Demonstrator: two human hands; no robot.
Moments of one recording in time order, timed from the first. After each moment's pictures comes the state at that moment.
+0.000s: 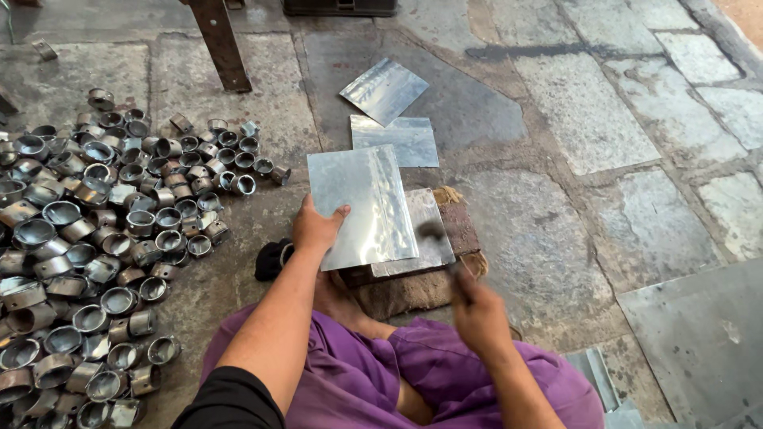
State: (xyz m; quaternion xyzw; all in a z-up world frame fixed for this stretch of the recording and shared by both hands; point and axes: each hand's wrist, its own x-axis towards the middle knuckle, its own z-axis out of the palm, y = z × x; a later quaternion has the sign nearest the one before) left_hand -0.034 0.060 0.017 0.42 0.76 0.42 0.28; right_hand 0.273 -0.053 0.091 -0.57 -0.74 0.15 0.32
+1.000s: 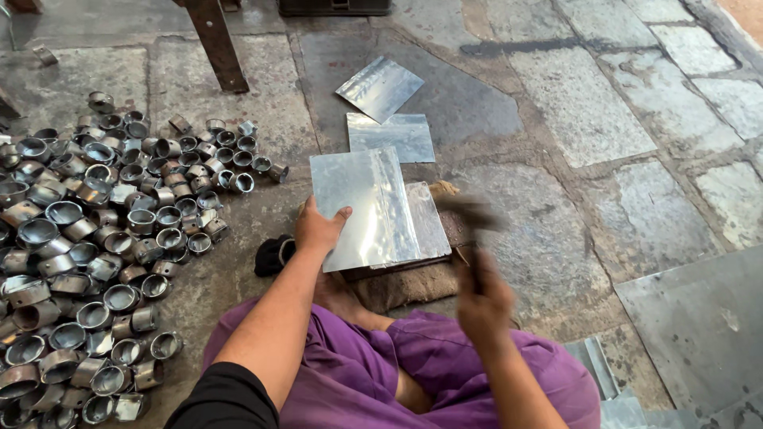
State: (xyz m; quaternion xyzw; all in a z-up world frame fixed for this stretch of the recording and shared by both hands) left_hand -0.025 0.053 0.006 0.45 0.77 0.38 0.26; right_hand 0.278 -0.059 0.087 -0.58 -0.68 0.10 0.43
